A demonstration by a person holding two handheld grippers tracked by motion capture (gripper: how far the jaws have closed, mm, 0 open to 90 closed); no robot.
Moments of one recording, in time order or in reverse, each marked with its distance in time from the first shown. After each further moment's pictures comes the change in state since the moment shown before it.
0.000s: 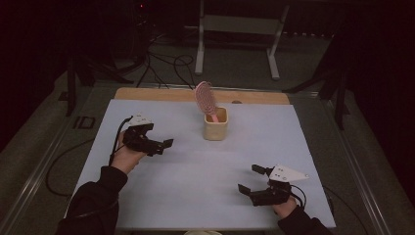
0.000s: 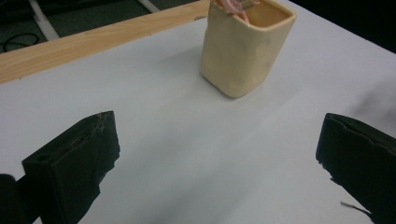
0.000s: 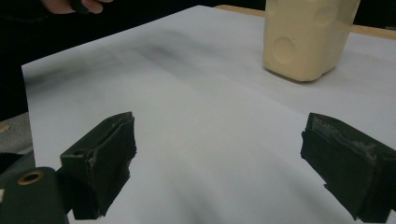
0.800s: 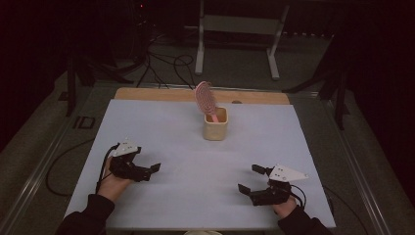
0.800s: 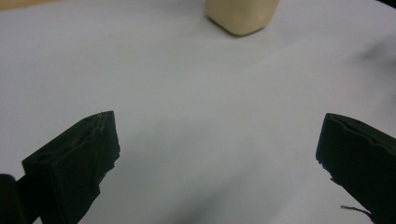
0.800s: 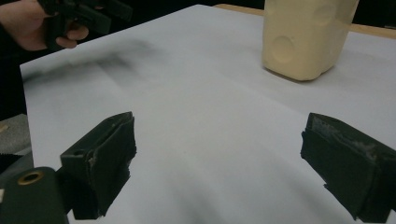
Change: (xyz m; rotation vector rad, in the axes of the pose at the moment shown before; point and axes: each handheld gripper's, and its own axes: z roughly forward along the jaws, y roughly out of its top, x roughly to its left) left arm -0.005 -0.078 -0.025 0.020 0.032 -0.026; right arm -0.001 0.000 0.000 0.005 -0.001 -0.003
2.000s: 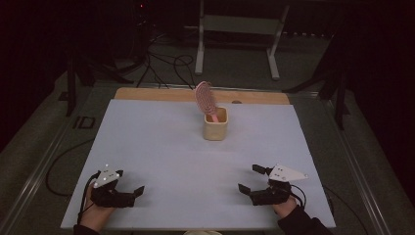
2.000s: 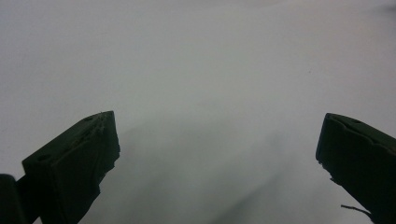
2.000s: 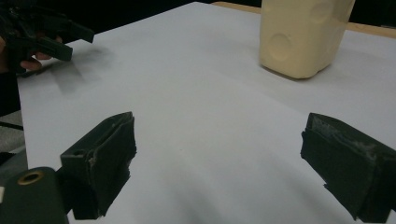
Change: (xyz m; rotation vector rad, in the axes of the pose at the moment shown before) left arm -0.009 -0.070 -0.038 0.015 0.094 -0.040; right arm -0.001 -0.001 0.001 0.006 -0.010 -0.006
